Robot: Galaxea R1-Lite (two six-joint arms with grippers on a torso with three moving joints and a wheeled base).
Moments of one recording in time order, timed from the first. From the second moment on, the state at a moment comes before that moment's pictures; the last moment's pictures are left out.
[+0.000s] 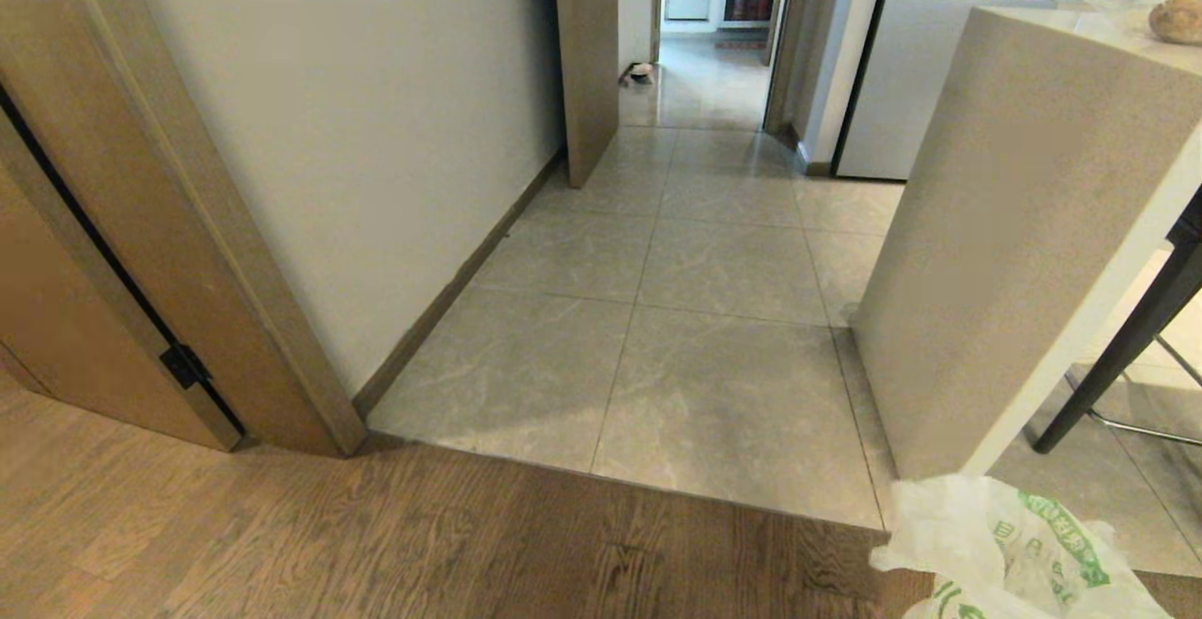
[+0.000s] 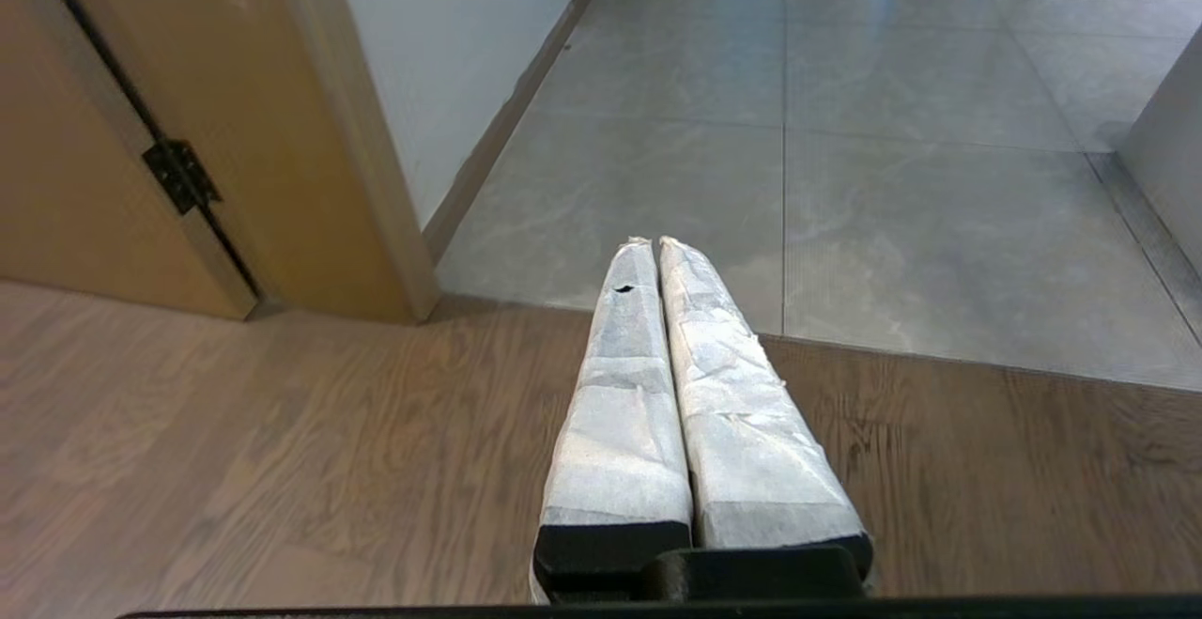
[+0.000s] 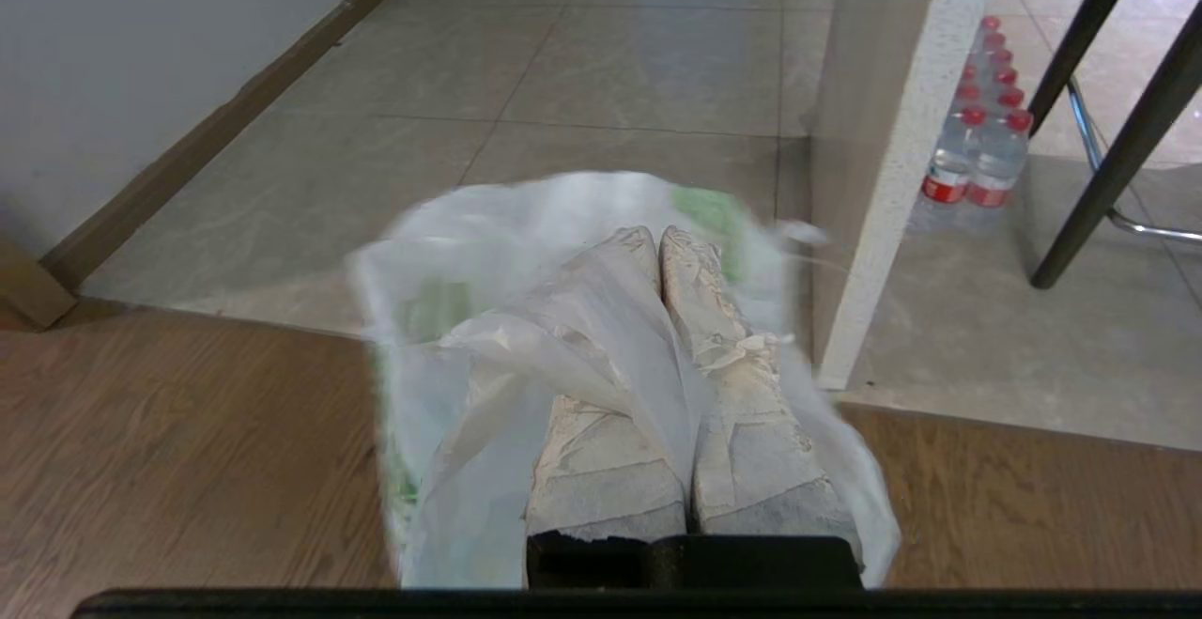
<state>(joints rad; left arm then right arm) 0.00 0.00 0.00 0.01 0.00 0.00 -0.01 0.00 0.00 -0.01 -0.01 0.04</state>
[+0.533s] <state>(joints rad) 0.00 0.00 0.00 0.00 0.00 0.01 0.00 0.00 0.00 -0.01 -0.01 0.04</state>
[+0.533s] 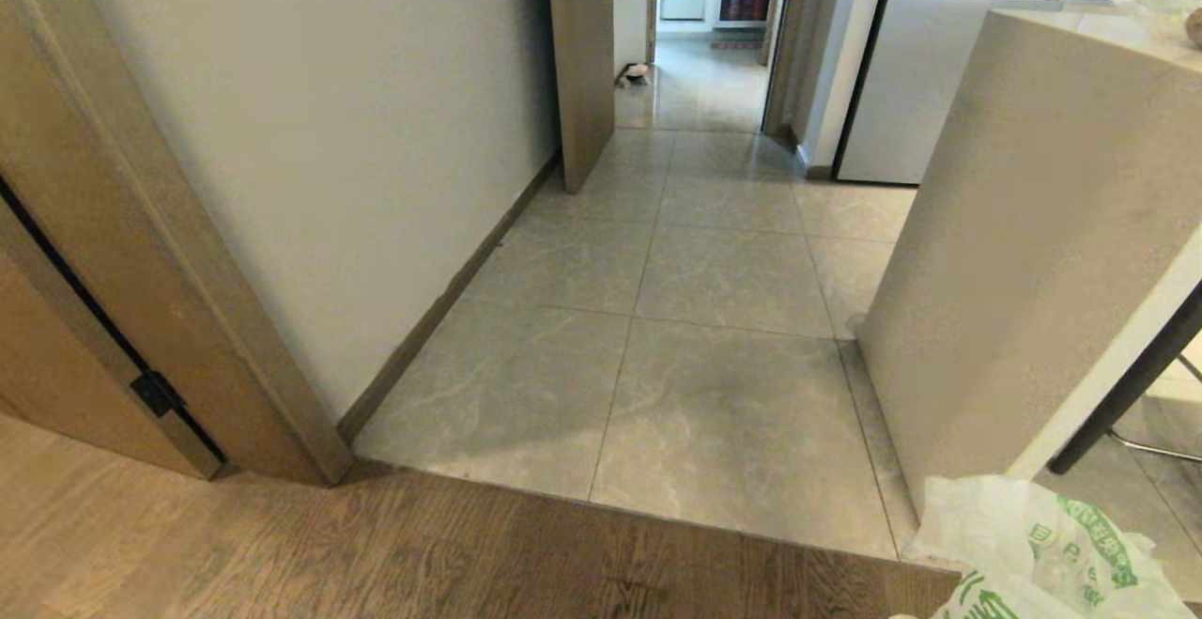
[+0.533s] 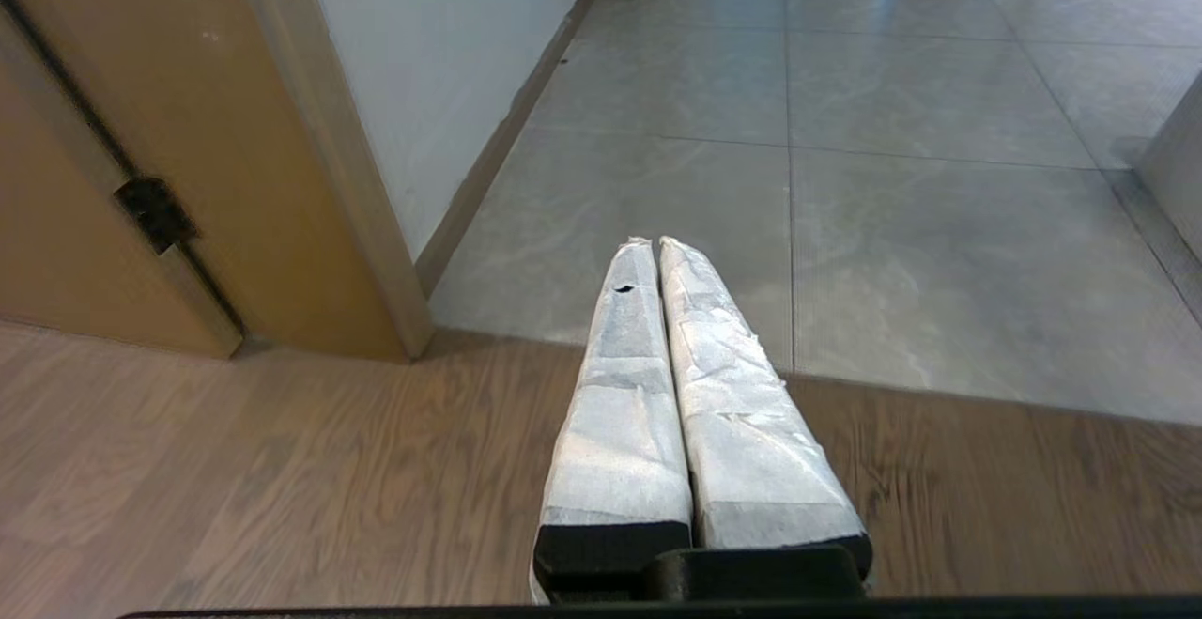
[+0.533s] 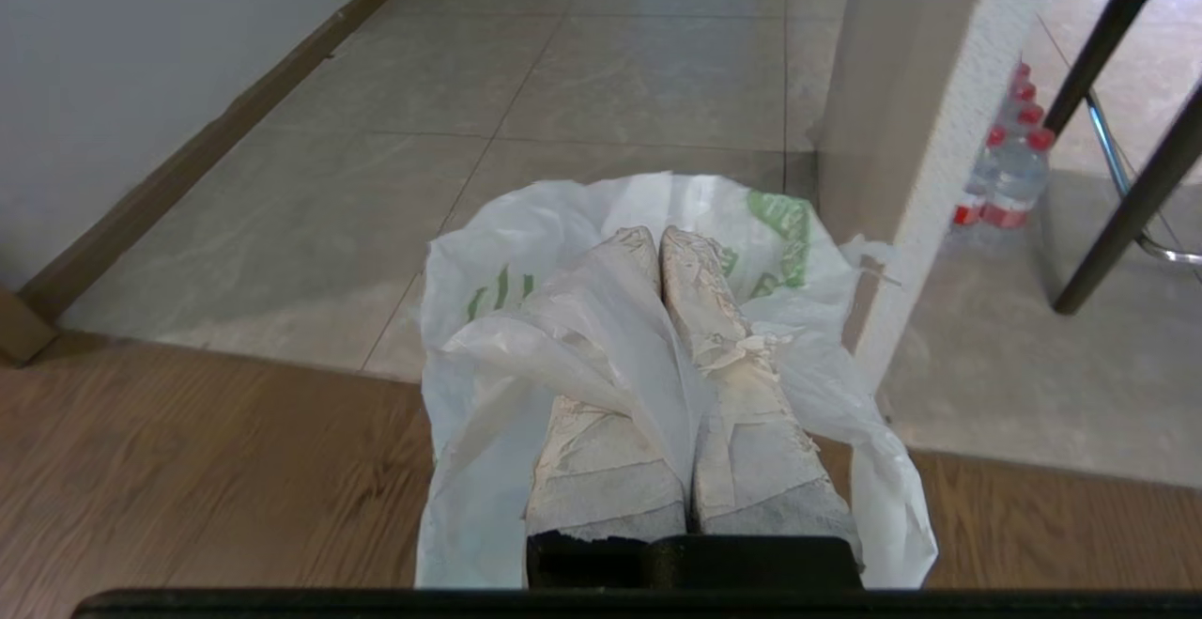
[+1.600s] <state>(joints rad) 0.00 0.00 0.00 0.00 0.00 0.00 -0.01 0.00 0.00 -0.01 -0.01 0.04</state>
